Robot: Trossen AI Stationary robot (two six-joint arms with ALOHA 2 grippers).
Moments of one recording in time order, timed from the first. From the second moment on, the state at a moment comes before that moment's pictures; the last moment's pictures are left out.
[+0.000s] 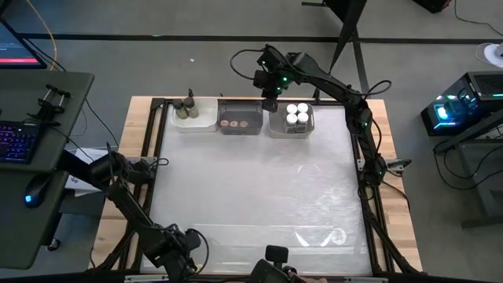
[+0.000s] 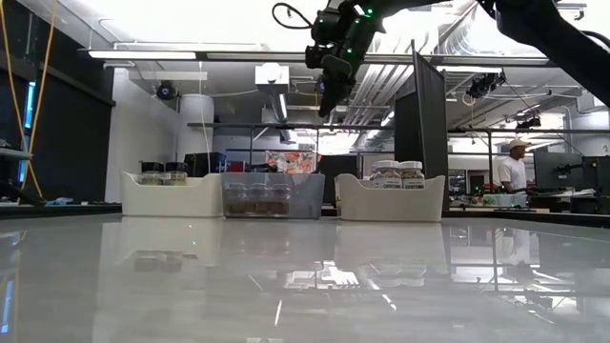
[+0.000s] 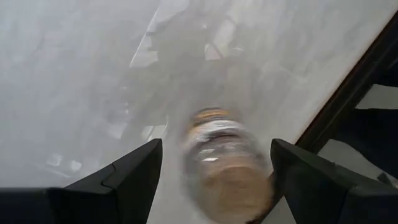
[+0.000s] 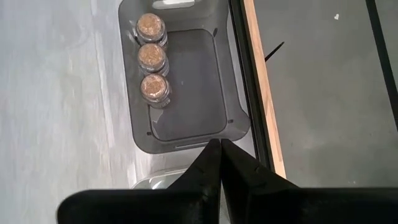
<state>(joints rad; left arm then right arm) -0.96 1.84 1.23 -0.82 -0.02 -1.48 -0.56 2.16 2.35 -1.26 -0.10 -0.43</state>
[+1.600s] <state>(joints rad) 0.35 1.56 1.29 -0.60 -0.25 0.17 -0.50 1.81 2.35 -1.30 -0.16 -0.09</state>
